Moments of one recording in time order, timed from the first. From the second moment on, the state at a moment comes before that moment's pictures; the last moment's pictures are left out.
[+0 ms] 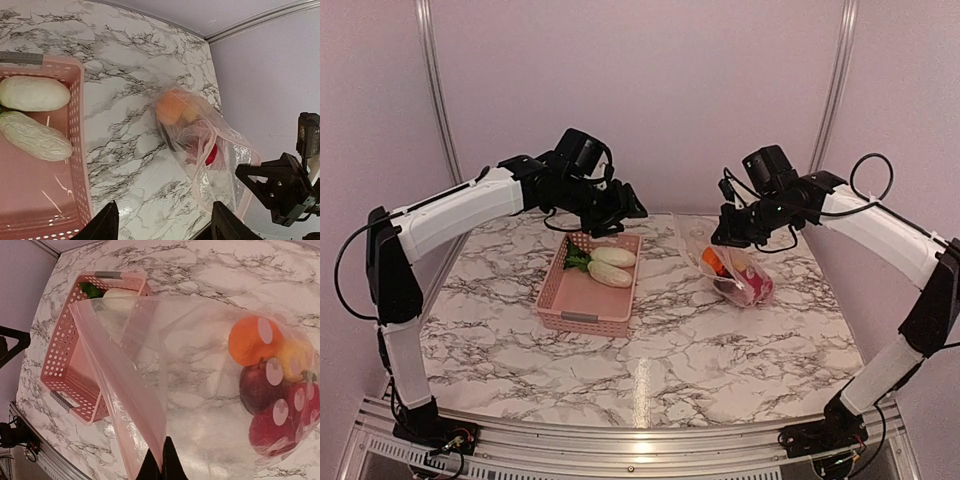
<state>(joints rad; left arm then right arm) -0.75 1.95 1.91 -0.64 0.21 -0.87 0.52 1.54 1.49 -0.81 -0.16 0.42</state>
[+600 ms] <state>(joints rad) -0.65 1.89 1.62 -0.74 -0.02 -0.81 0.55 1.56 1.46 -0.71 -0.26 0.44</state>
